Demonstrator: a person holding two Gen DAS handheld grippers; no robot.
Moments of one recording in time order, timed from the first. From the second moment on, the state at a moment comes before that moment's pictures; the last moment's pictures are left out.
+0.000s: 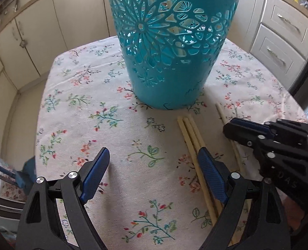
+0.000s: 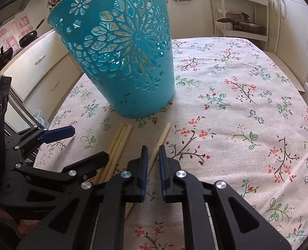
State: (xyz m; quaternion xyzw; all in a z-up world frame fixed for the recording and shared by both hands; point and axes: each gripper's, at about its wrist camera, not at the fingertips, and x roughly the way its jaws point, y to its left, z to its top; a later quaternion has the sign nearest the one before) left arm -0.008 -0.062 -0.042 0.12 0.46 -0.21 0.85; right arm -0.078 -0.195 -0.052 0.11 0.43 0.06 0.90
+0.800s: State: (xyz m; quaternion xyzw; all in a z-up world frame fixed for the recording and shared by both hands) left arm -0.012 -0.076 -0.038 0.13 0.45 -0.24 0.85; right arm -0.077 -0.192 -0.051 0.10 0.42 0.07 0.90
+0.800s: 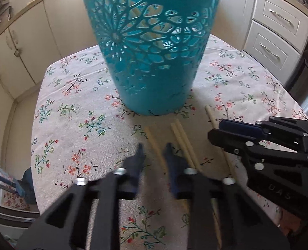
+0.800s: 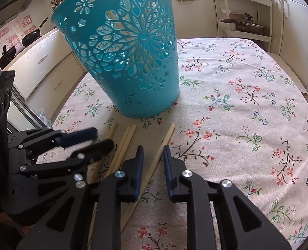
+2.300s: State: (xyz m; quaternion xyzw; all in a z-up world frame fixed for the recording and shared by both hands) left arm 0.067 -0.062 0.194 -0.10 0.26 -0.28 0.92; right arm -0.078 -0.190 -0.051 0.11 0.42 0.09 0.90
